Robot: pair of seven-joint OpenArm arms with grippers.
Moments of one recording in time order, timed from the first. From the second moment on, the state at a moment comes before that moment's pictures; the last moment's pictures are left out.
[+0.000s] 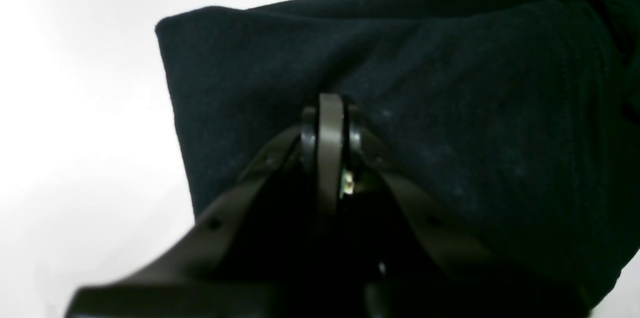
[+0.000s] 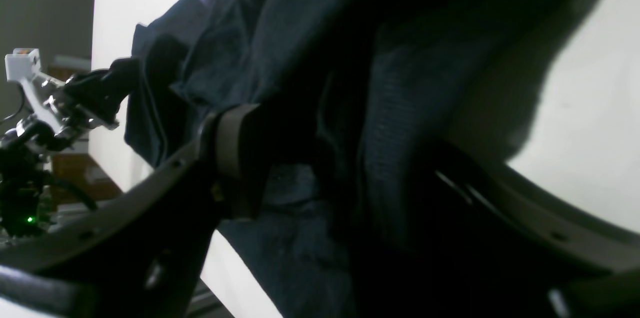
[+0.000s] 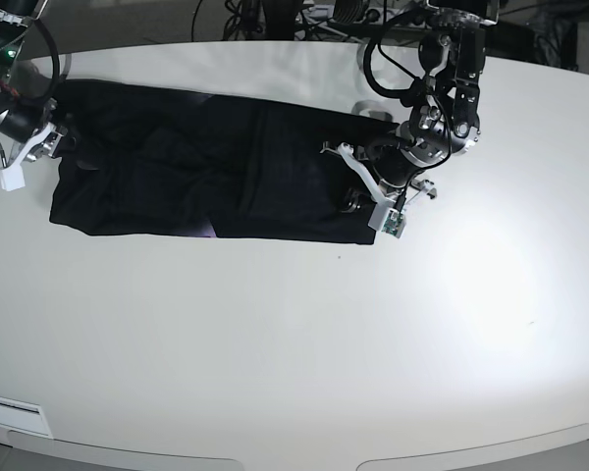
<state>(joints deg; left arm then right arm) 10.8 -10.1 7.1 100.5 -20.5 -14.6 44.0 -14.9 22.8 34.7 78.9 76.9 37.8 -79.9</state>
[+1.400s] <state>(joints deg) 7.1 -10.6 7.0 103.5 -28.9 -26.0 52.4 -9.7 35.2 34.4 85.3 47.9 29.4 -70.1</state>
